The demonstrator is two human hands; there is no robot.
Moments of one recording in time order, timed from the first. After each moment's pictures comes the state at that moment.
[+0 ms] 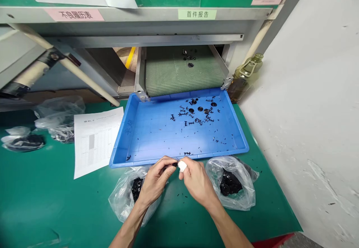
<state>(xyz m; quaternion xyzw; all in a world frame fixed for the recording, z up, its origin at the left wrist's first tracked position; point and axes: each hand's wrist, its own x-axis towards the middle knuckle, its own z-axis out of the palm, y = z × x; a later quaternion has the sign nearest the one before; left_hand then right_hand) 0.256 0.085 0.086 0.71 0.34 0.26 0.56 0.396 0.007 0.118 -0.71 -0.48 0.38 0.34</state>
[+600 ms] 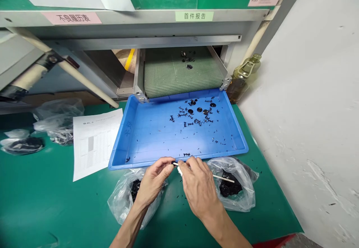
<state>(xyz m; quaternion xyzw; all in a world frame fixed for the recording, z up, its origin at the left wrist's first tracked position) 0.259 0.084 0.091 0.59 0.42 0.23 0.65 0.395 -0.007 0.123 -0.74 -0.63 0.08 0.21</state>
